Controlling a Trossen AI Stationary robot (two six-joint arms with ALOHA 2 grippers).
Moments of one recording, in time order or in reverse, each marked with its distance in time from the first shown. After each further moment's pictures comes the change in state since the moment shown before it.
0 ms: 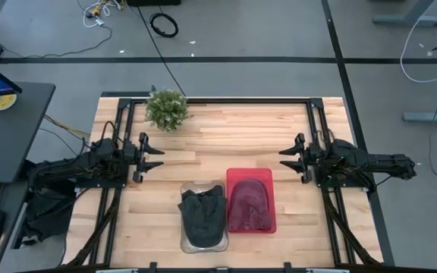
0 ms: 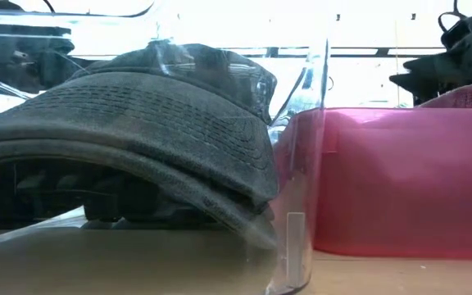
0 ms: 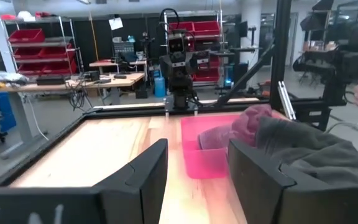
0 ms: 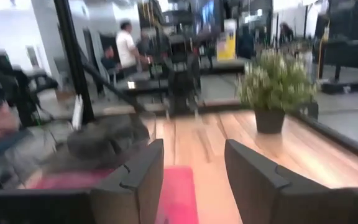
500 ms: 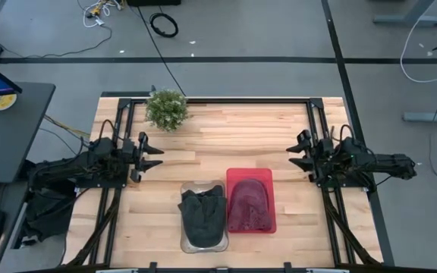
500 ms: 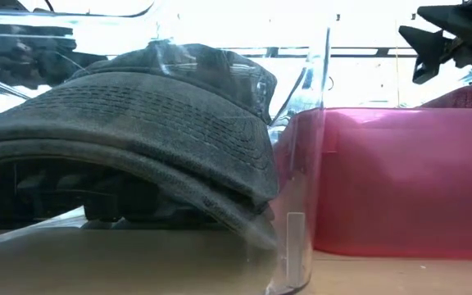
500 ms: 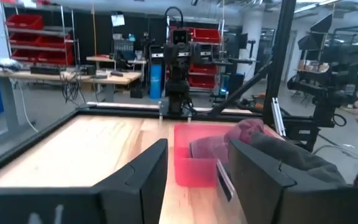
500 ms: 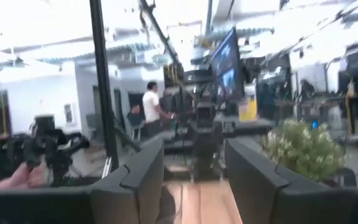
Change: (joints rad) left arm 0.000 -0.001 0.029 -0.010 -0.001 -0.109; right arm -0.002 -0.002 0.021 0.218 -0.078 0.045
